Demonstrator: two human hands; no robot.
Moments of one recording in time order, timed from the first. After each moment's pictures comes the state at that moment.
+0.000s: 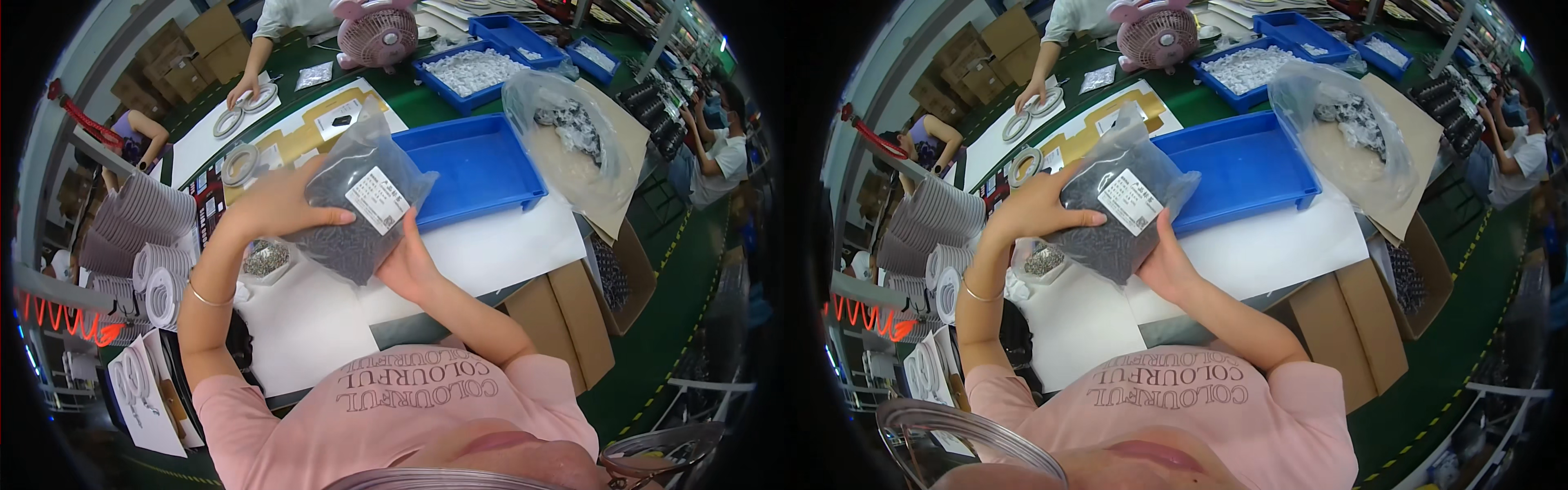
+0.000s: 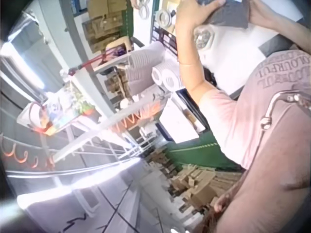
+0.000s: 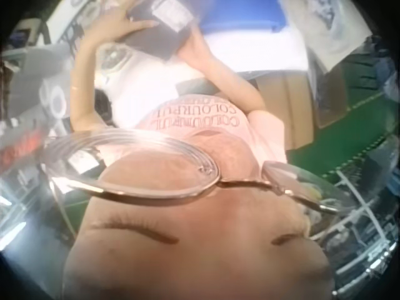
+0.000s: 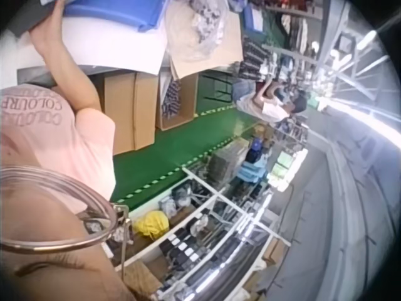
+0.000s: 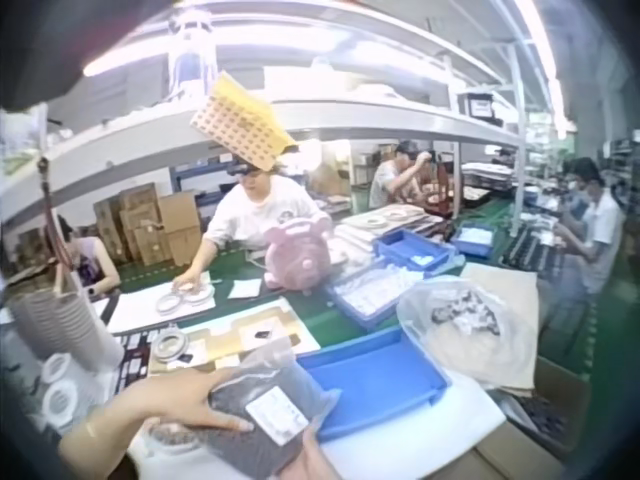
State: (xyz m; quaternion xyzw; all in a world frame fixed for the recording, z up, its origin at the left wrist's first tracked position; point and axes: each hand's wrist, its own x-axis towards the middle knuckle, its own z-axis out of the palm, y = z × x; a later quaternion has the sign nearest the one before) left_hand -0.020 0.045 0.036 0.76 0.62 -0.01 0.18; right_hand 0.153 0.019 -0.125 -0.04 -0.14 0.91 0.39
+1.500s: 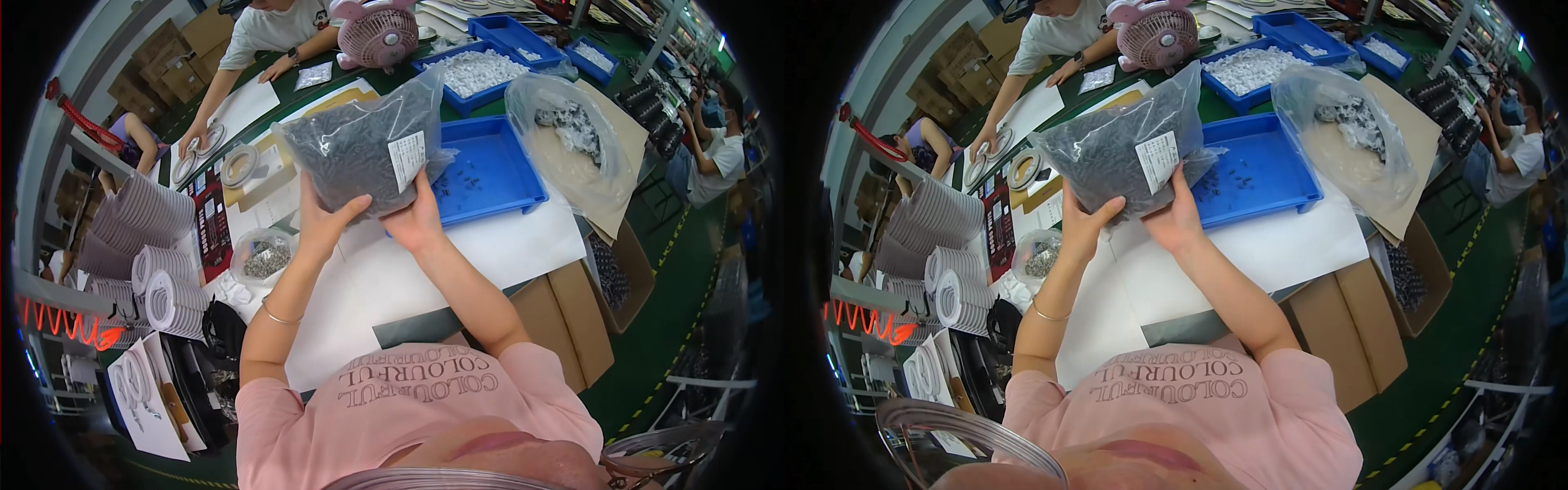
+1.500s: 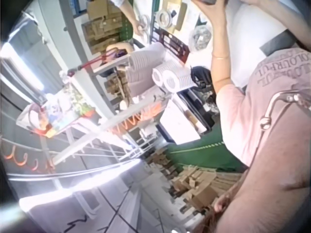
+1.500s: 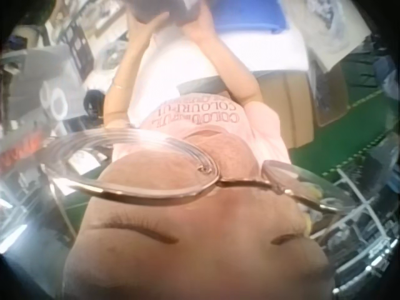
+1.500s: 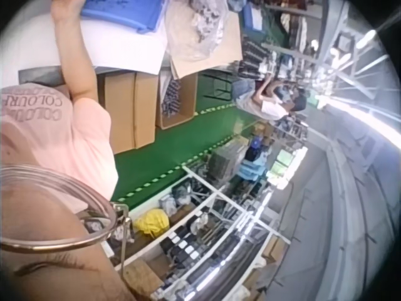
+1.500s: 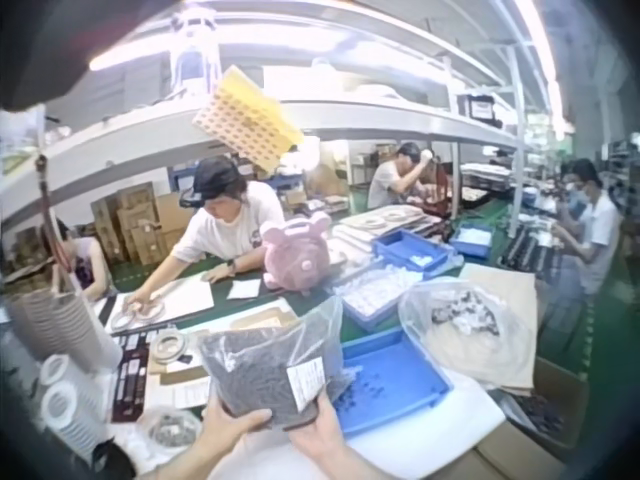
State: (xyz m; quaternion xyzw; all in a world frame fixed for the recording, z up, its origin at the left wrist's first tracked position) left_hand 0.006 0.045 -0.080 0.53 0.47 0.60 0.38; right_hand 0.145 0.085 -0.122 -0.05 -0.06 0.87 0.50
